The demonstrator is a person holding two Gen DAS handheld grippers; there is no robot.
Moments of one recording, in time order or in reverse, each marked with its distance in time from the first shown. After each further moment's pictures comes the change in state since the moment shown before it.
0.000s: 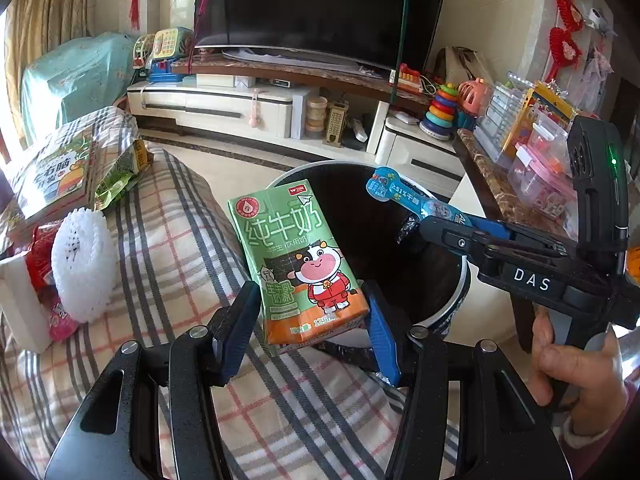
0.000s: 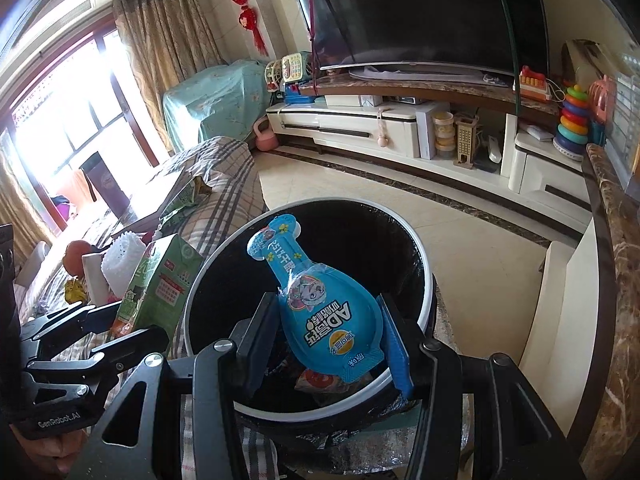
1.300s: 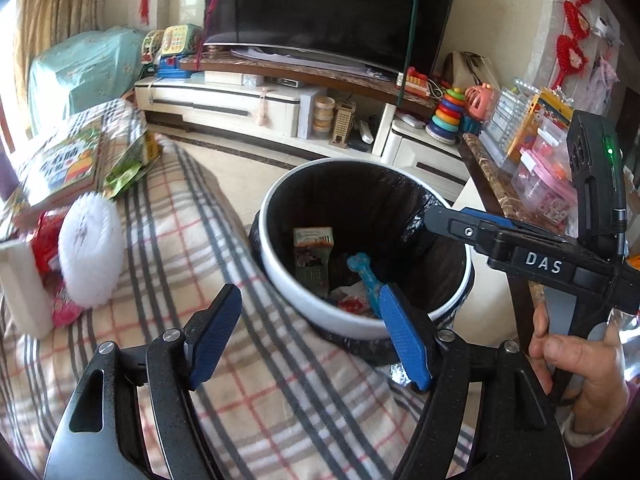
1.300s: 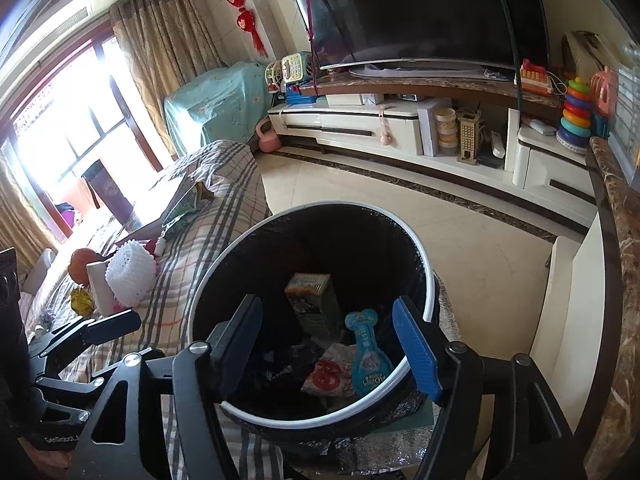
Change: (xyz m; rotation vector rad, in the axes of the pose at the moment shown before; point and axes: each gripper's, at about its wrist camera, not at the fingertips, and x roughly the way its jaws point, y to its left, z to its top) left arm -0.007 0.008 -0.013 -0.045 -0.008 0.013; right arm 0.000 0.000 0.003 0.025 0.003 0.030
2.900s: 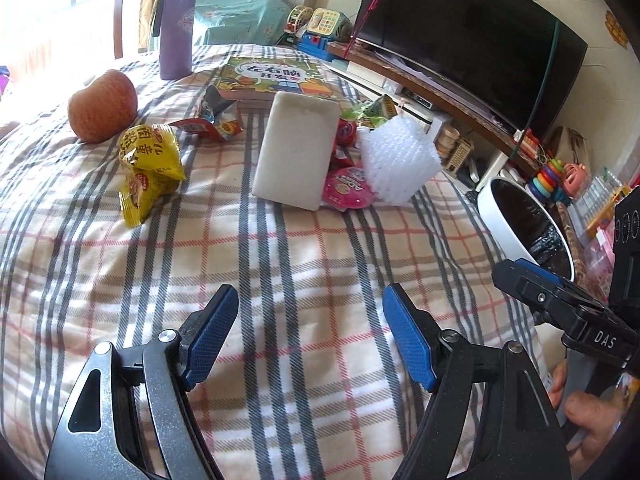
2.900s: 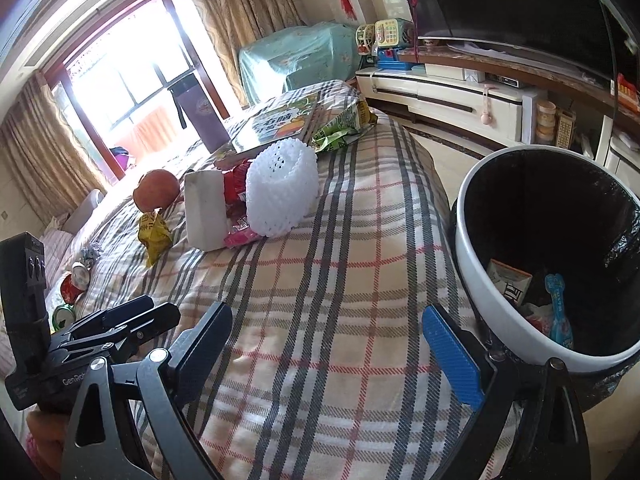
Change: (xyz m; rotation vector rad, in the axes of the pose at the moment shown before) left arm -0.074 0.178 -0.095 -0.350 -0.025 0.227; right arm 0.047 0.168 -0.058 -0.151 0.109 0.190
